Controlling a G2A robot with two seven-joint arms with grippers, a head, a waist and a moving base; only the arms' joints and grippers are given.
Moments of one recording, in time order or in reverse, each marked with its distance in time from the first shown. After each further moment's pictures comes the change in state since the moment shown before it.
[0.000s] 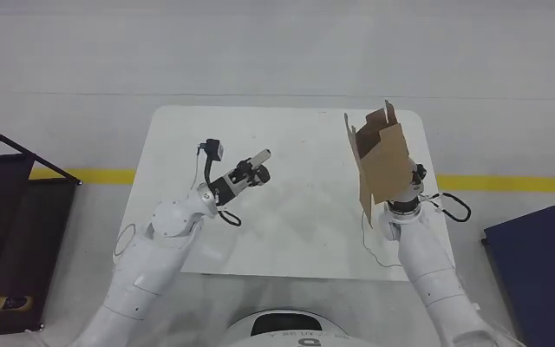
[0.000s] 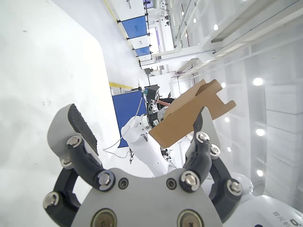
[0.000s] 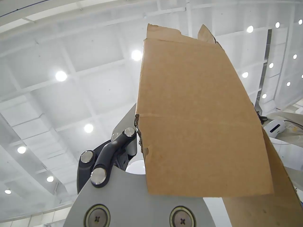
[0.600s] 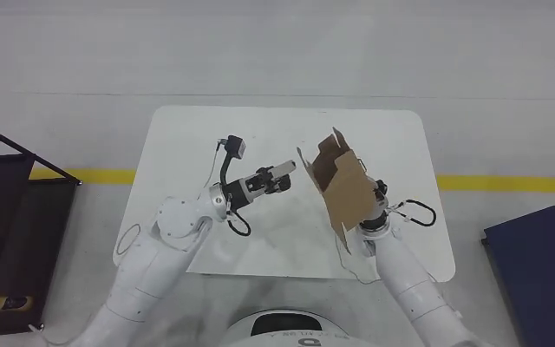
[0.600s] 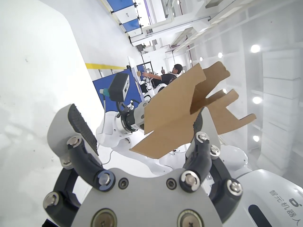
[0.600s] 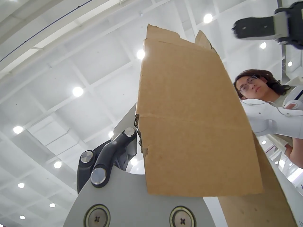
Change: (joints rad) left arm -0.030 -0.003 0.057 -0.109 0.013 0.022 -0.100; right arm -0.053 -0.043 -0.151 -0.066 -0.053 0.066 -0.025
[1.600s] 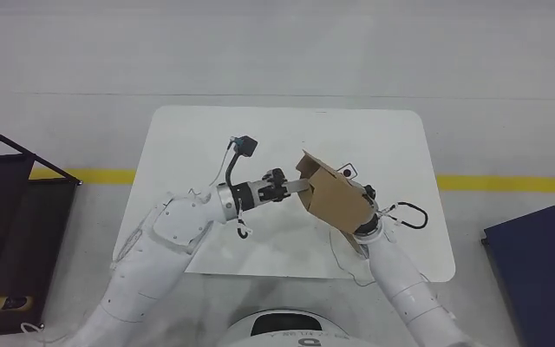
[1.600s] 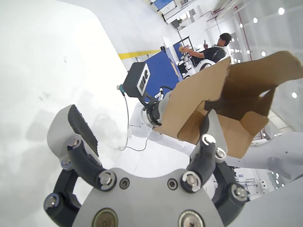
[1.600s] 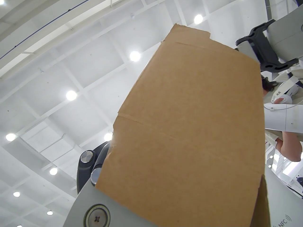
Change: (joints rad) left arm -0.011 0.022 0.007 -0.110 0.398 0.083 -0.043; right arm -0.015 -0.031 -0.004 0.000 -0.061 0.005 0.004
